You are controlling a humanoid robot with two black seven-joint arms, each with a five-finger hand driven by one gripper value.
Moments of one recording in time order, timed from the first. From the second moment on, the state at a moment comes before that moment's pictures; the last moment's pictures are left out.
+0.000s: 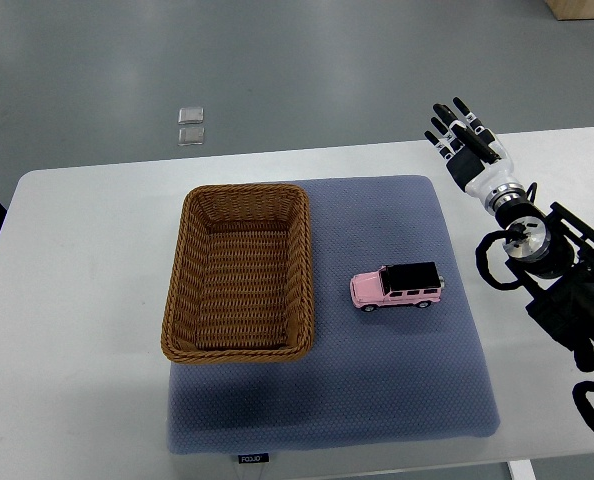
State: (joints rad) left arm 0.00 0.00 -0.09 -0.18 0.12 0.02 -0.02; right arm 0.69 -0.12 1.05 0.61 -0.11 0.14 0.22
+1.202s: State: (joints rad) left arm 0.00 0.00 -0.08 -0.18 0.12 0.02 -0.02; right arm 0.69 -0.12 1.06 0.61 -0.11 0.14 0.22
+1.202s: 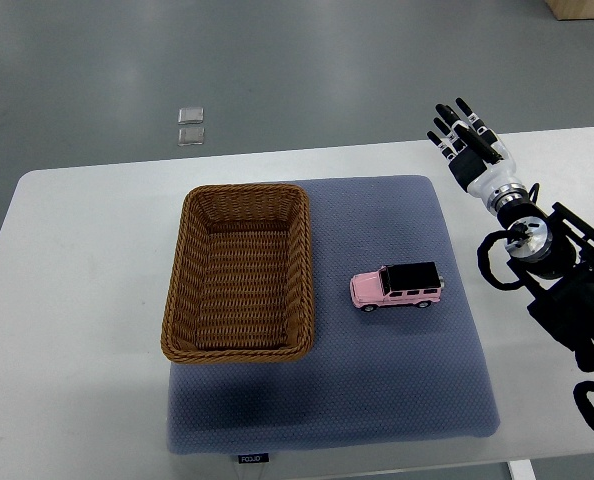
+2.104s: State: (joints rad) left arm 0.00 0.00 -0.08 -0.18 0.12 0.02 -0.02; right arm 0.77 -0.26 0.87 0.69 -0.25 0.06 0.21
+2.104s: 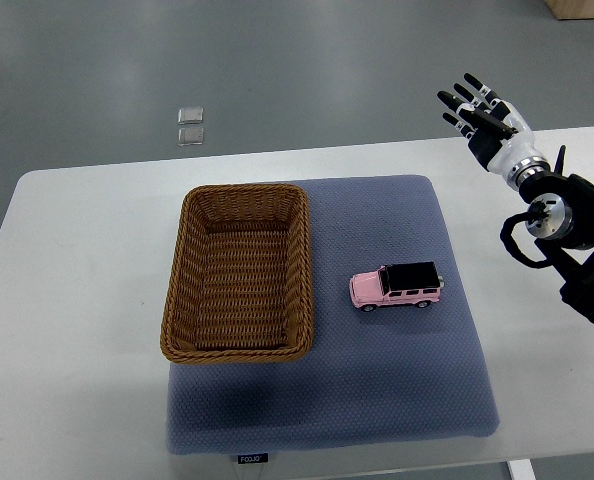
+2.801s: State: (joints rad) left arm 0.00 0.00 -0.08 -0.18 0.12 0.02 -0.02; right arm 1.37 -0.69 -0.20 1.28 -0.76 0.17 0.04
